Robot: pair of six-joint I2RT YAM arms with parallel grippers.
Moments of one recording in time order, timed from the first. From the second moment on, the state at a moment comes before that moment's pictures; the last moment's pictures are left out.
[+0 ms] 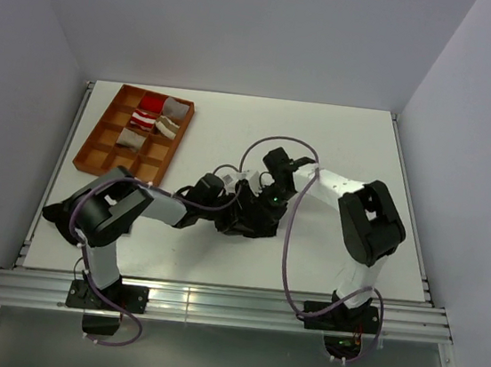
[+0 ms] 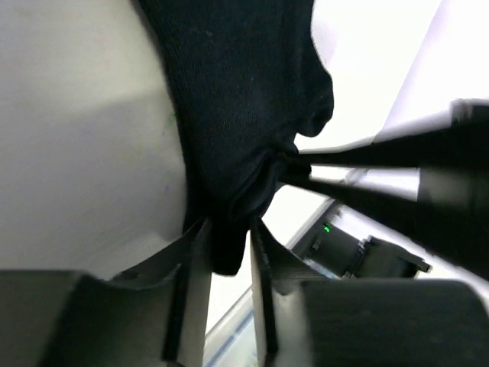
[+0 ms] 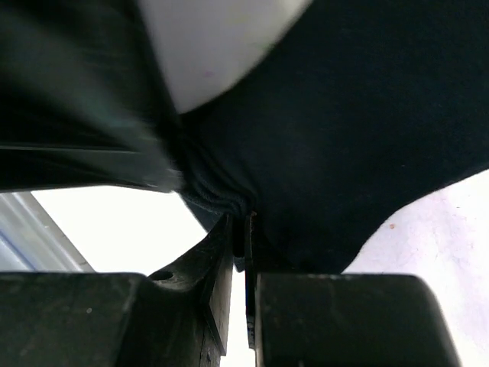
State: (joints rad) left arm -0.74 1.83 0.72 0.41 0.45 -1.21; right arm 0.56 1.81 1.16 -0.76 -0.43 -0.46
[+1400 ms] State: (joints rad) left arm -0.99 1.67 0.54 0.80 -0.01 -0.40; right arm 0.48 2.02 1.32 -0.98 -0.56 -0.41
